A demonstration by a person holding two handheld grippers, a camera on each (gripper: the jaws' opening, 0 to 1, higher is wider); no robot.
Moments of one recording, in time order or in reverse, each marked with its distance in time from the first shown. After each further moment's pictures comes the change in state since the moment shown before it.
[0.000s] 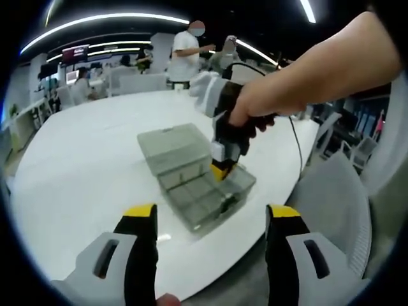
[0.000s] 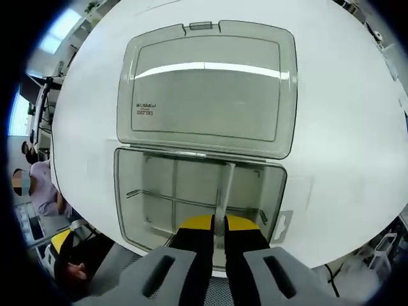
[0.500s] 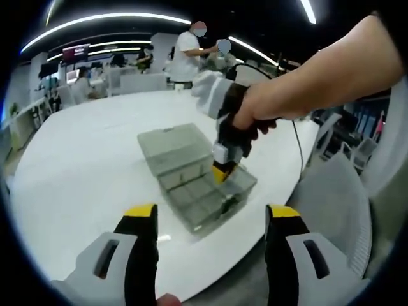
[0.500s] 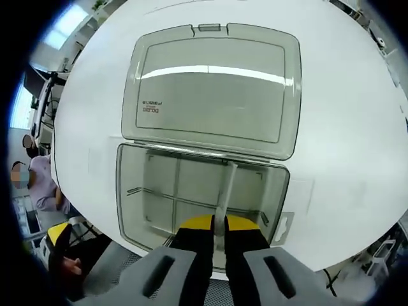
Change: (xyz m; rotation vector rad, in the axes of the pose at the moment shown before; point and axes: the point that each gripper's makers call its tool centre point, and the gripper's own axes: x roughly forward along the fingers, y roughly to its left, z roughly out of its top) left arm 0.002 0.002 0.000 -0.005 -0.002 -0.003; right arm 0.000 0.002 0.002 -0.036 -0.036 0.001
